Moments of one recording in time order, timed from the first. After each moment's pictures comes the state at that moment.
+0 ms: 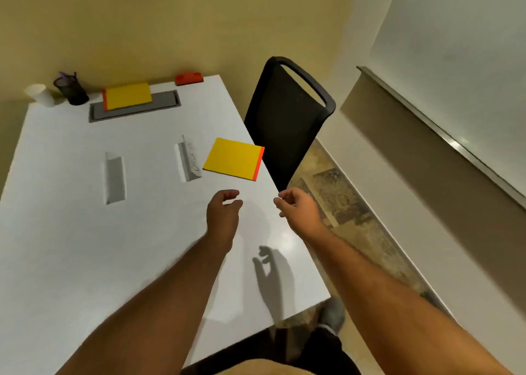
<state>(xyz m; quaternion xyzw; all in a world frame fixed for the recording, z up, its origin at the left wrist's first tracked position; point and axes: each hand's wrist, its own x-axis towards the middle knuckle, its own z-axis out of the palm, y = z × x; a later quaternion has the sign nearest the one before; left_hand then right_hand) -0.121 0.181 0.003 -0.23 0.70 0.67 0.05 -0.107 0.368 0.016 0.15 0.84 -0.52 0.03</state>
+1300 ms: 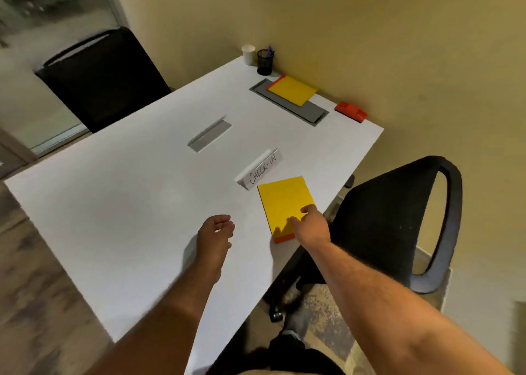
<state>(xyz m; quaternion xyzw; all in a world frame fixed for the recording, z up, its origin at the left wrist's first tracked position) -0.235 0.299 -0.031 -0.57 0.45 0.64 -0.25 -0.460 0.385 -0.060 -0.22 0.90 -0.26 0.27</state>
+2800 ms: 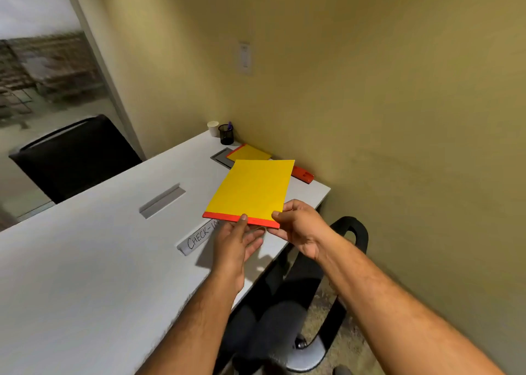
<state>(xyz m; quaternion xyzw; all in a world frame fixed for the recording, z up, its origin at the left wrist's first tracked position) -0.511 0.400 0.108 -0.40 0.40 0.74 -0.37 -0.665 0.450 0.139 -0.15 0.57 -0.61 0.54</state>
